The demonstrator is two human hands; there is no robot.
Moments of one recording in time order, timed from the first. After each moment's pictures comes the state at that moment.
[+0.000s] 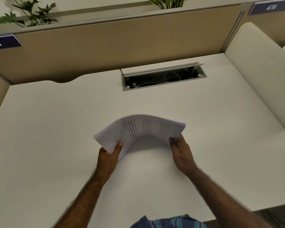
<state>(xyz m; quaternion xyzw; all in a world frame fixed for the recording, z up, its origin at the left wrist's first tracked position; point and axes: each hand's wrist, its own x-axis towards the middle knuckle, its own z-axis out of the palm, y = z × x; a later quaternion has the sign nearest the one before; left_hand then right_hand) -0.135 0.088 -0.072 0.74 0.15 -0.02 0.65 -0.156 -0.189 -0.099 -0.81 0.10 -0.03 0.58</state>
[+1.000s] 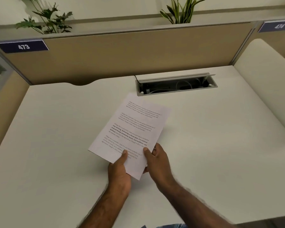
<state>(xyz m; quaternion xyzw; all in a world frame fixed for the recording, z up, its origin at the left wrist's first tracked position) -0.172 0.095 -0.035 0.44 0.32 -0.02 0.84 -0.172 -0.027 -0.027 -0.68 0.21 0.08 0.70</state>
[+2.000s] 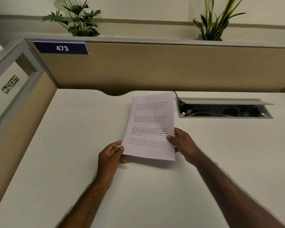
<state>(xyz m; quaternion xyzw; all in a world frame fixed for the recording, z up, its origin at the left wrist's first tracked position) 0.001 0.323 -0.094 0.65 0.25 -0.01 0.72 0.071 0.037 -0.066 -0.74 0.10 0.19 0.64</state>
